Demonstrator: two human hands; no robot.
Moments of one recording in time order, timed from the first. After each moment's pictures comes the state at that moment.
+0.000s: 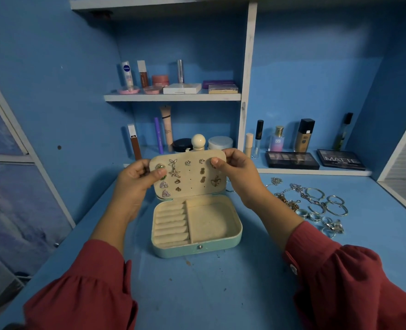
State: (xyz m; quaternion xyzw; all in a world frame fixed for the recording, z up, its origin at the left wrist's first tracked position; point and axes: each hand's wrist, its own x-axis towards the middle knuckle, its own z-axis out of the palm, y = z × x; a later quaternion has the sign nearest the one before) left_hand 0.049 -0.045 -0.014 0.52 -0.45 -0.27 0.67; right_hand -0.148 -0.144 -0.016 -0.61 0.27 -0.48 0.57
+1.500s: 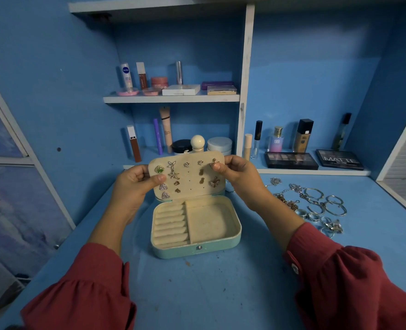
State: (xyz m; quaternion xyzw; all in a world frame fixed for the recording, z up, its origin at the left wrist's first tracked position) left_hand 0.056 -0.044 -0.020 0.55 -0.45 -0.25 0.66; right_hand -0.157 -0.144 -0.019 -0.61 0.24 -0.47 0.60
